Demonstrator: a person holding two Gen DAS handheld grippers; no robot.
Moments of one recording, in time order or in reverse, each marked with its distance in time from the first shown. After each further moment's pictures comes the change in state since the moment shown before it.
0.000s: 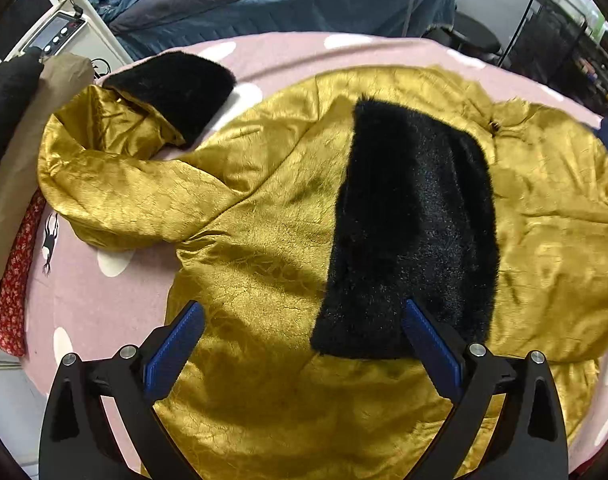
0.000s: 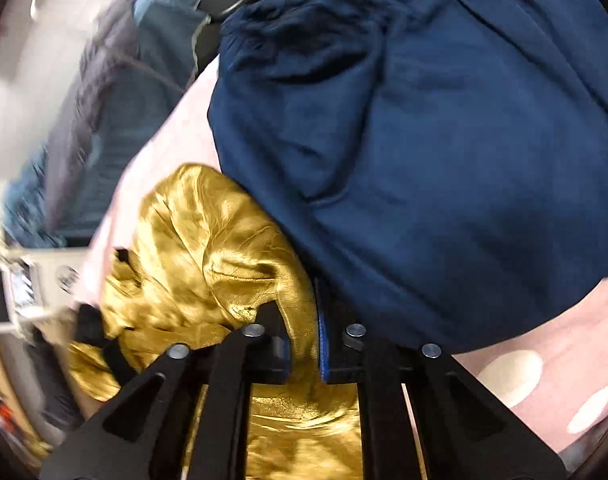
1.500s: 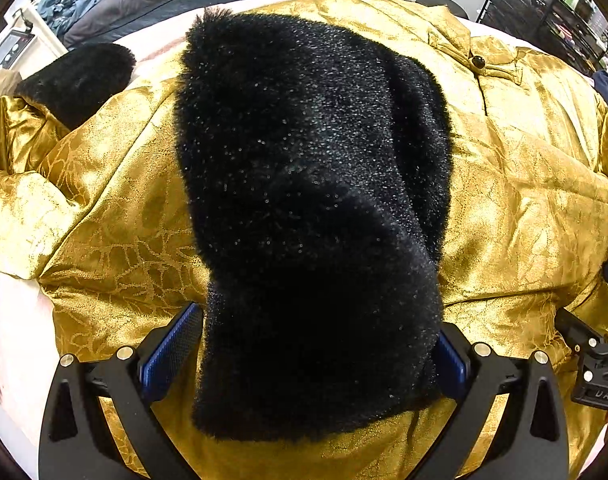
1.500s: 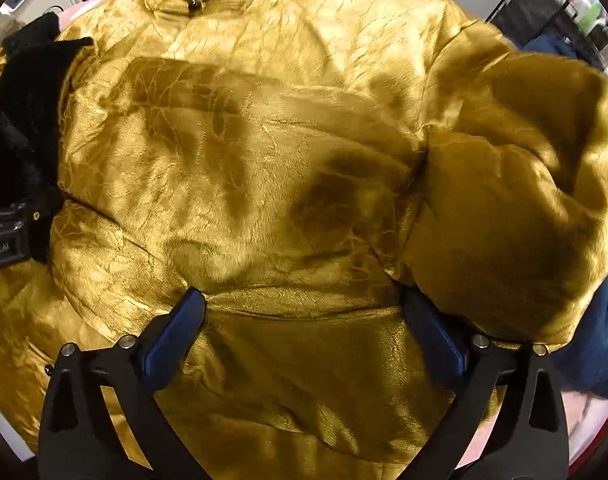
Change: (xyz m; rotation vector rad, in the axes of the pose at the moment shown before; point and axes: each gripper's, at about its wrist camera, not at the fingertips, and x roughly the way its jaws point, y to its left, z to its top) left arm 0.079 -0.046 0.007 0.098 0.009 -0.093; right arm 0.159 0.106 -0.153 -0.888 0.002 -0.415
